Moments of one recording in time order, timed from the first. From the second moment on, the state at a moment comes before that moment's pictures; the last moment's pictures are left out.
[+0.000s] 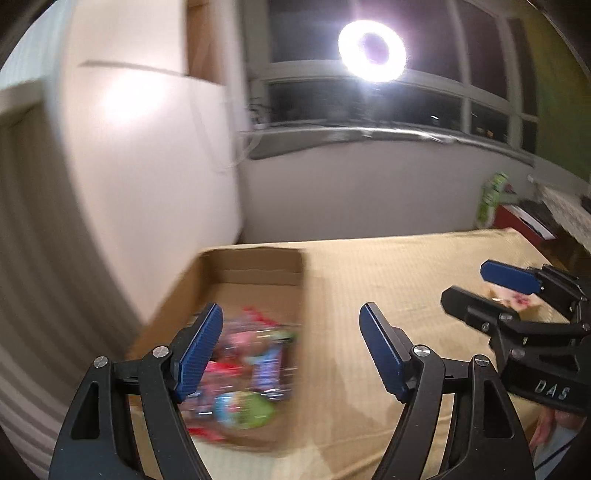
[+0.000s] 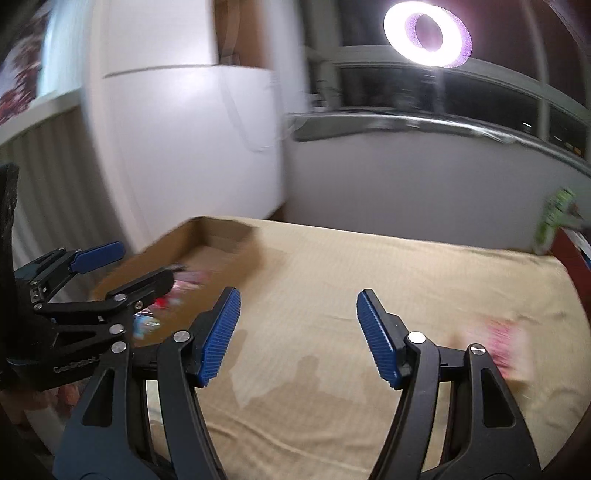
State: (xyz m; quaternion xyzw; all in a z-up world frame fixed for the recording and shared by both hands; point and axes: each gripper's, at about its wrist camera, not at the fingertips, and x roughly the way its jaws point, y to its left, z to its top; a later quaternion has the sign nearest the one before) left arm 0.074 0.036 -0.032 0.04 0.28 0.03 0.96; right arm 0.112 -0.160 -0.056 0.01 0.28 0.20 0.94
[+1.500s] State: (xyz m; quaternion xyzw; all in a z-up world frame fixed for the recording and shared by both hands) left arm 0.186 -0.160 -0.097 0.03 0.39 -0.16 0.91; right arm 0.155 -0.364 -0.124 0.07 0.35 0.05 0.93
